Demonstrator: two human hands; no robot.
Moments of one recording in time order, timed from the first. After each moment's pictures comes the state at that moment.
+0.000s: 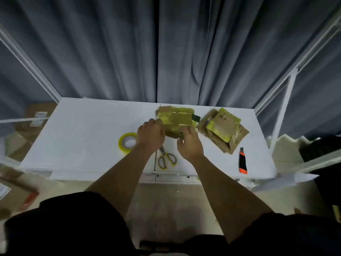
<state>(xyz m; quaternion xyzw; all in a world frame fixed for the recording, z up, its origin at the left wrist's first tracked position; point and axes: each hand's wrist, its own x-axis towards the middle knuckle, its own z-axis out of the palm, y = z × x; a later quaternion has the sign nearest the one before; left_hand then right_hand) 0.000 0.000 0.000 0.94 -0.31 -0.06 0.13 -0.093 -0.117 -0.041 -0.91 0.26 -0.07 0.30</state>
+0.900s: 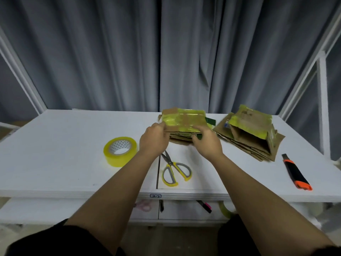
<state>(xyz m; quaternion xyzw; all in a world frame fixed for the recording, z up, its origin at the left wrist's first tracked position) 0.049 -0.021 -0.247 0.91 -0.32 0.04 0.27 -0.043 -0.173 -0.269 -0.90 0.24 -0.25 0.27</state>
